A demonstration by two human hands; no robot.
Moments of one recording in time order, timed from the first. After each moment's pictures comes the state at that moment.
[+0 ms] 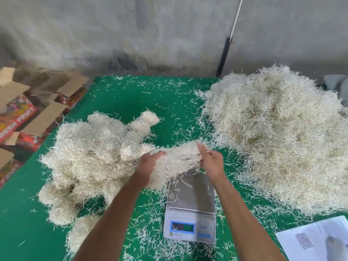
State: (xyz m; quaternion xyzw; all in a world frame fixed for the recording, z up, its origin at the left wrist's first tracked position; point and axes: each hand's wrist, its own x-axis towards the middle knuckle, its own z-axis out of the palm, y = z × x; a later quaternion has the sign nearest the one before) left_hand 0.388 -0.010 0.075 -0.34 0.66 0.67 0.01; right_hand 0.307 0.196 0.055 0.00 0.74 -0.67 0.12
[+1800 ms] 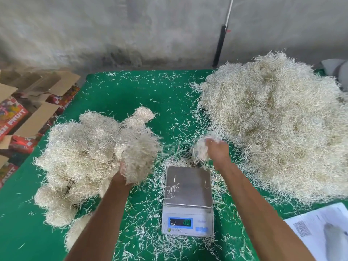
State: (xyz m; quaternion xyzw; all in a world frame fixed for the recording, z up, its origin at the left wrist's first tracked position) left_hand 0.453 -0.041 0.057 -0.41 0.74 0.54 -0.03; right_hand 0.253 0.223 0.045 0.14 0.76 -0.62 0.16
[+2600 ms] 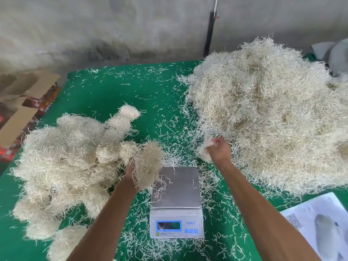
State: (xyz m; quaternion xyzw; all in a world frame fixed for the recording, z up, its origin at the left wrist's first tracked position) left_hand 0.400 0.012 0.038 -0.49 0.56 0.67 -0.01; right_hand 0.223 0.276 0.006 0.14 0.81 -0.55 0.11
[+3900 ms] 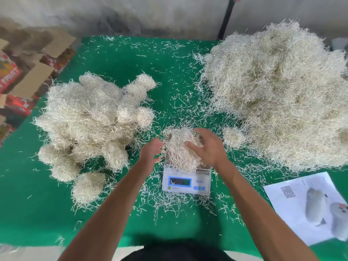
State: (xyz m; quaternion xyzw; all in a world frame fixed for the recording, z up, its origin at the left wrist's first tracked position) left_hand 0.468 0.023 0.016 -0.29 0.69 0.66 0.04; right_hand 0.366 0.236 0.021 -0.23 0.93 -0.27 0.07
